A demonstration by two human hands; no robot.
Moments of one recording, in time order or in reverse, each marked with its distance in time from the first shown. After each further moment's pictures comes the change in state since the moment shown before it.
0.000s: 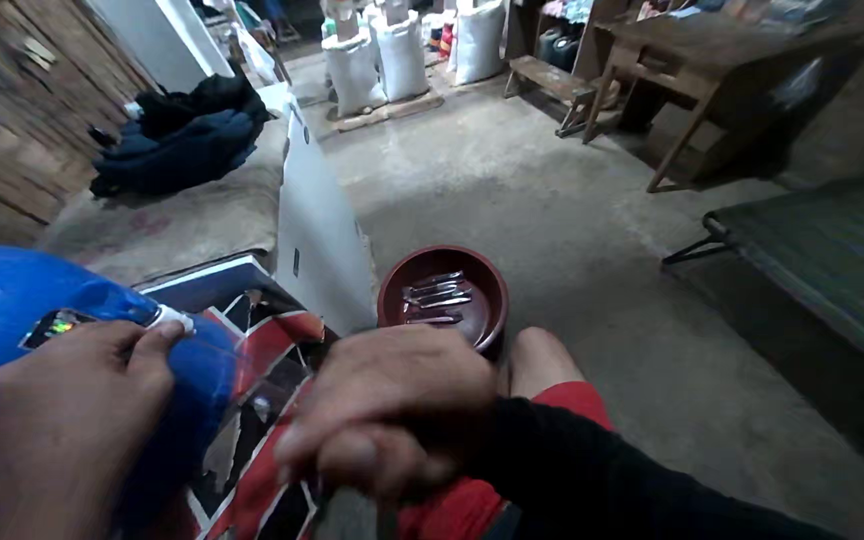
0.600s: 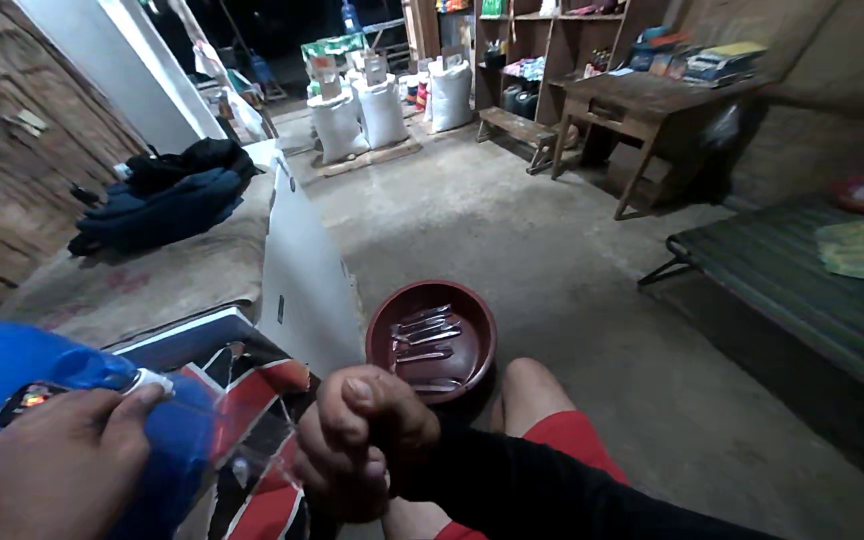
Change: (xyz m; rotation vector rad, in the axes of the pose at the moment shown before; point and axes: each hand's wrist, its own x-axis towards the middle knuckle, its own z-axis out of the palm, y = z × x) left_hand -0.002 0.016 -0.014 -0.004 -0.068 0.060; right_hand -0.030 0.039 0.005 1.298 0.061 0.577
